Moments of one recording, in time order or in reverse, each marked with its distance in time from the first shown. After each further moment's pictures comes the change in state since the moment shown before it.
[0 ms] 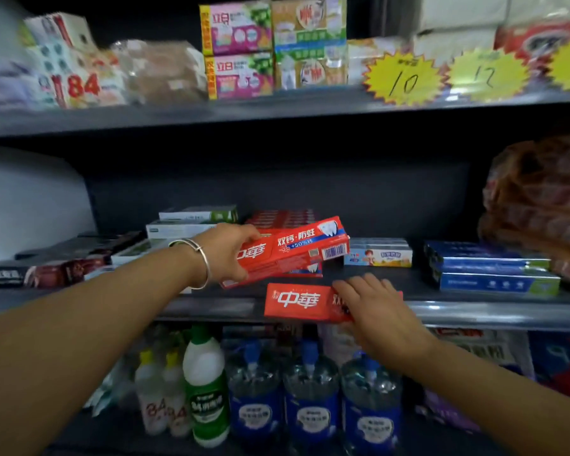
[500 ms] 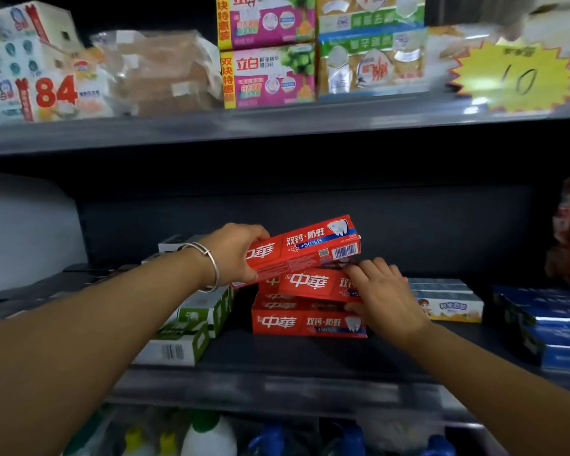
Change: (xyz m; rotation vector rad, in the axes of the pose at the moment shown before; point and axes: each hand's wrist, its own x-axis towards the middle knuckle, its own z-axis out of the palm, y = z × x) left_hand 0.105 -0.086 -0.007 -0.044 0.060 0.002; right_hand 0.161 0.034 0.058 0.063 0.073 0.089
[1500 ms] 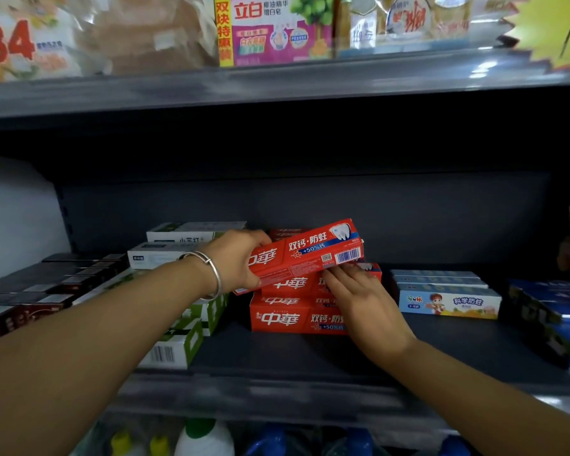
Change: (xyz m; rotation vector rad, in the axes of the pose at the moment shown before) left_hand 0.021 -0.024 0.040 -0.104 -0.058 -0.016; right_hand 0.005 -0.015 0.060 -0.070 0.200 -0.083
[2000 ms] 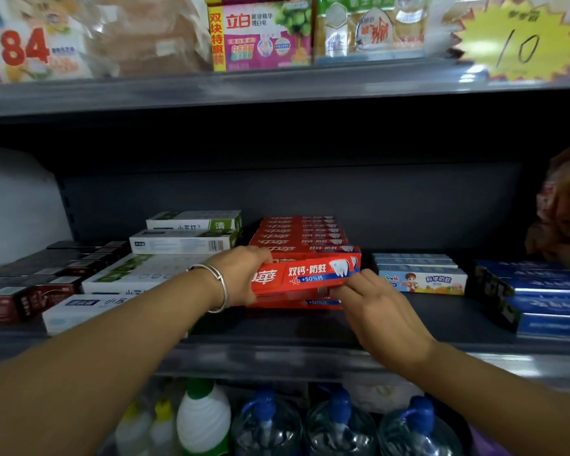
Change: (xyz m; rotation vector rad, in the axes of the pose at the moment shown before) left_hand -0.031 0.024 0.024 0.192 -0.114 0.030; right_hand -0.047 -0.001 -0.052 0.088 0.016 -0.077
